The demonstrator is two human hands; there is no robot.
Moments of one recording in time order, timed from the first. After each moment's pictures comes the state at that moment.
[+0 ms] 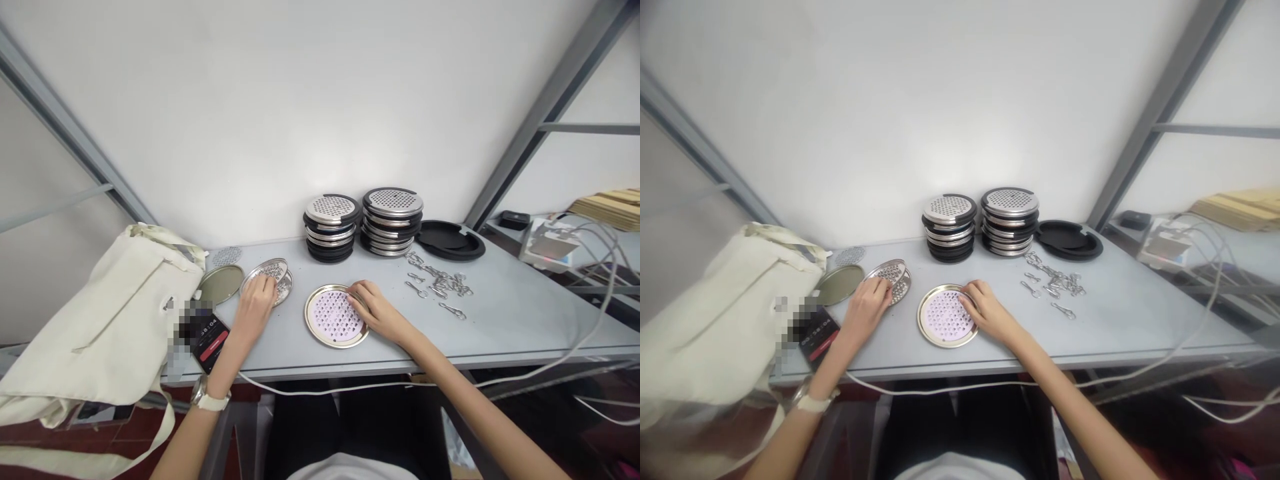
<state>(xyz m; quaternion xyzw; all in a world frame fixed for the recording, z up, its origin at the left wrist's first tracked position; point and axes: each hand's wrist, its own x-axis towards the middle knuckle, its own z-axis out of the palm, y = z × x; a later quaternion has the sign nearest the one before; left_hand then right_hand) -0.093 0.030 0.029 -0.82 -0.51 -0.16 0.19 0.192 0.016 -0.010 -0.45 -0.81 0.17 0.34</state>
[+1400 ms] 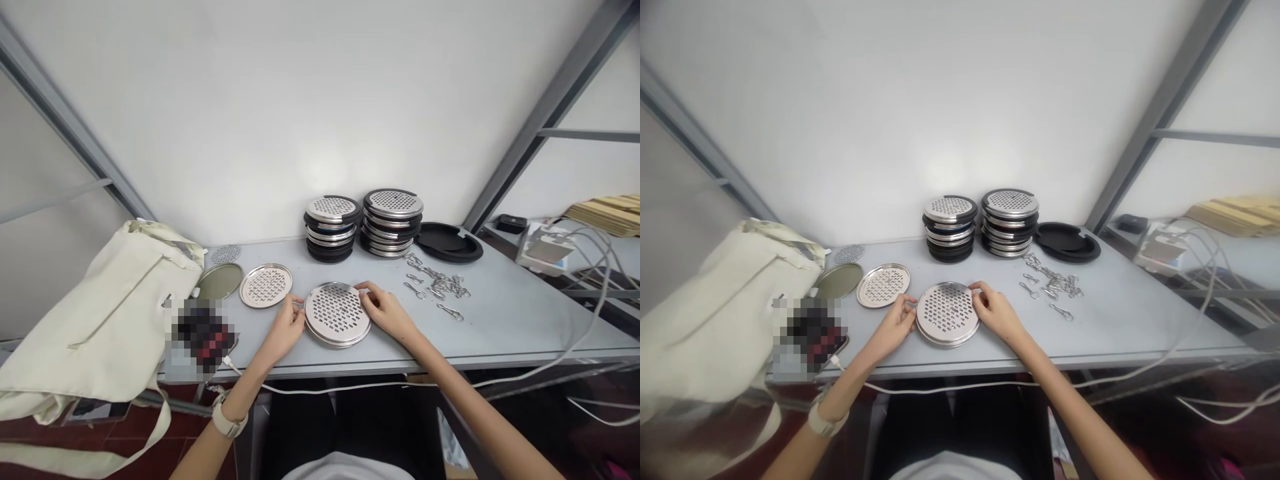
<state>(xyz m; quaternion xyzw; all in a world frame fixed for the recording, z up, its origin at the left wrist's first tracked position) -0.049 0.012 -0.020 -0.64 -0.51 -0.36 -0.44 0.199 0.014 -0.011 -0.56 -0.71 0.23 0.35</state>
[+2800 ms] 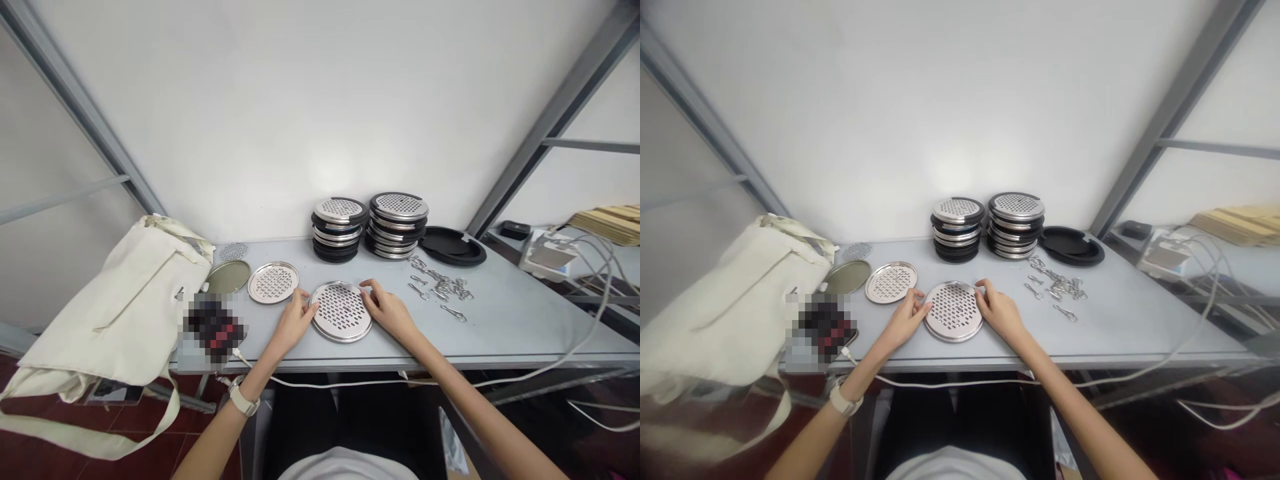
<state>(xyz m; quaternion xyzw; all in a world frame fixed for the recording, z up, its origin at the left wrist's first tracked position) -0.048 0.017 -0.023 -0.70 -0.54 -0.34 -0.33 0.193 0.015 -0.019 -0.61 -0.73 0.12 0.29</state>
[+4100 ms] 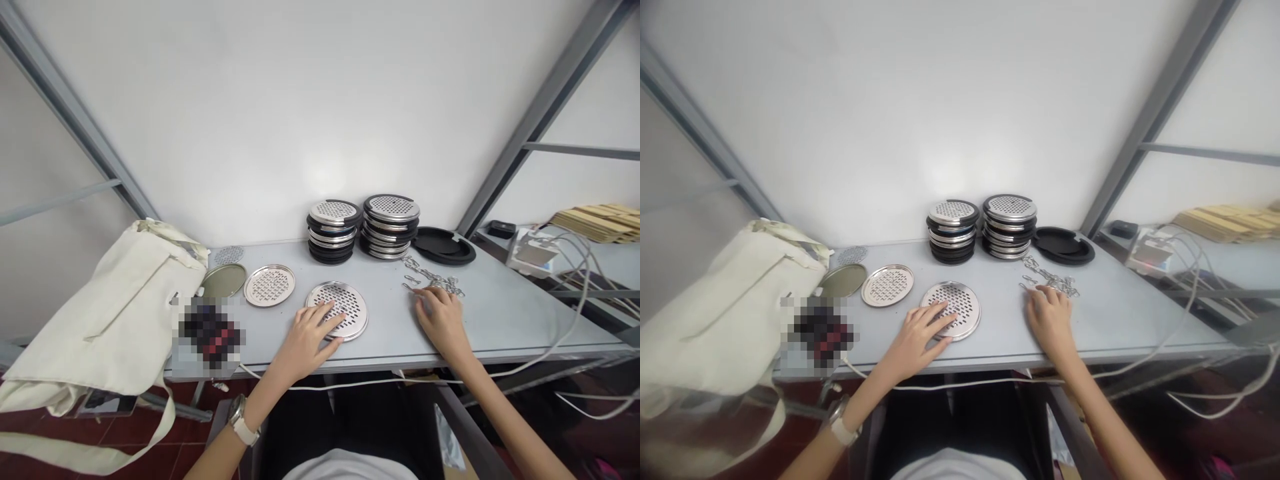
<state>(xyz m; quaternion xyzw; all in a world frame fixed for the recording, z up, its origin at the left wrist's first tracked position) -0.031 -0.025 -0.004 -0.90 -0.38 -0.22 -0.04 0.287 -0.008 -0.049 -0.66 -0.66 -0.19 0.32</state>
